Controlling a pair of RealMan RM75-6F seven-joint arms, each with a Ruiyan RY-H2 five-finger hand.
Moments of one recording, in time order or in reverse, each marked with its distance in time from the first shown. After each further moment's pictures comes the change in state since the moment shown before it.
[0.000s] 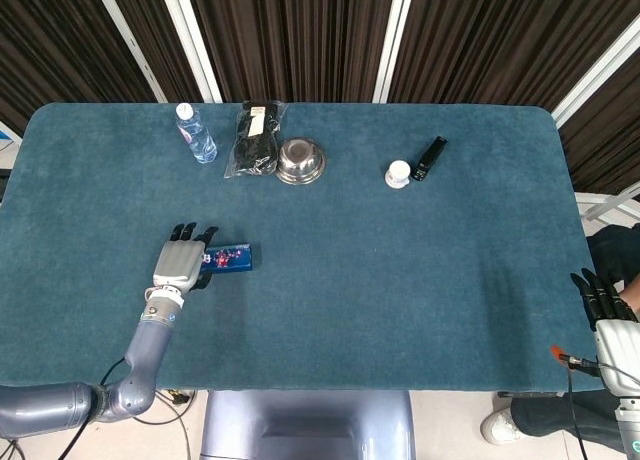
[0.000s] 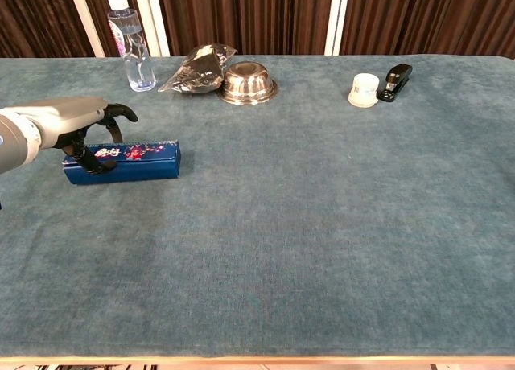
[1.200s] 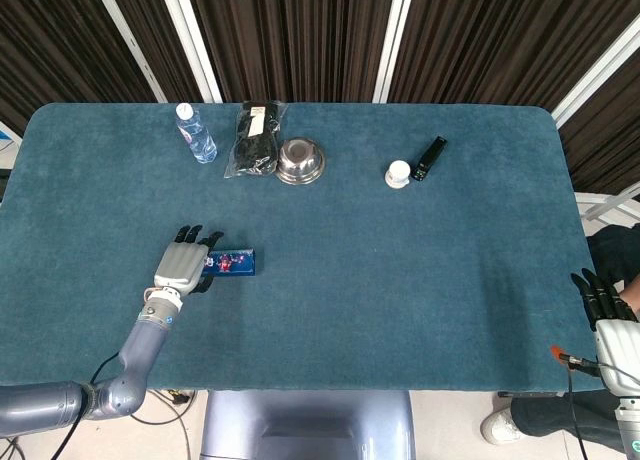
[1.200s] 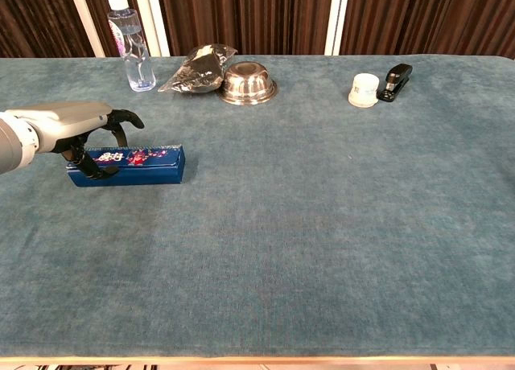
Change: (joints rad) left arm -0.006 0.042 0.043 0.002 0.065 -0.080 -0.053; right arm 0.000 0.000 0.001 -0.001 0.003 -0.002 -0.002
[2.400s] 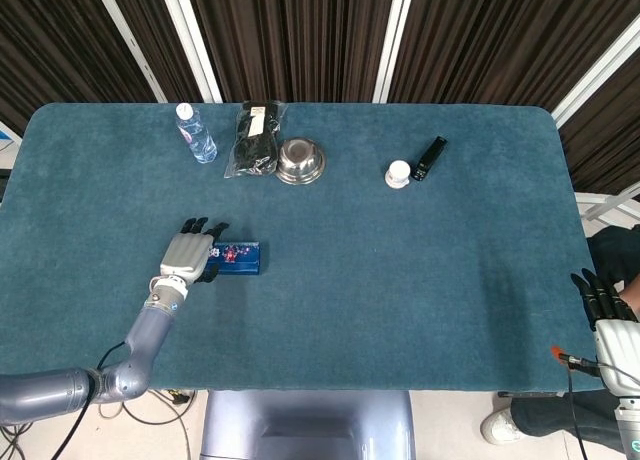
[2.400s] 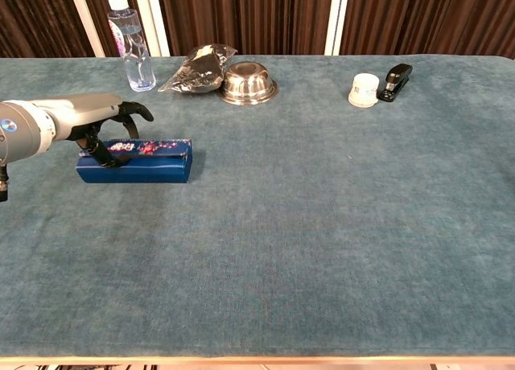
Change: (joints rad) left arm -0.047 -0.015 -0.034 0.083 -0.029 -0.078 -0.058; right arm 0.000 -0.002 0.001 -0.001 0.005 -0.002 -0.009
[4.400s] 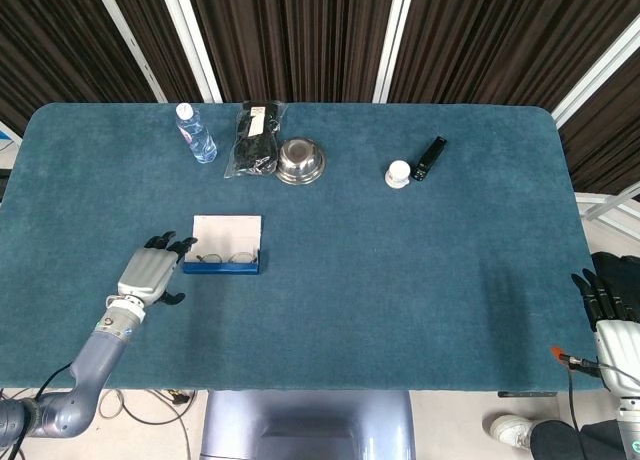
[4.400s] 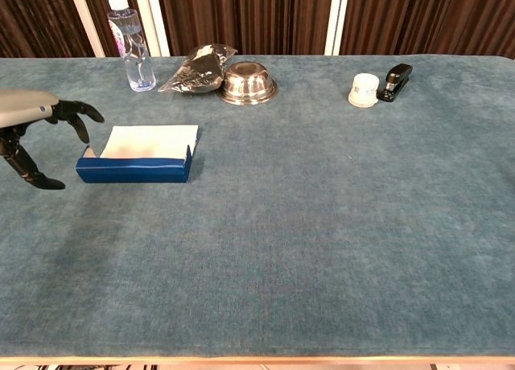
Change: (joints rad) left arm 0.128 0.217 0.119 -0.196 0.210 0.054 -0.078; right arm -0.002 0.002 0.000 -0.002 0.000 0.002 0.000
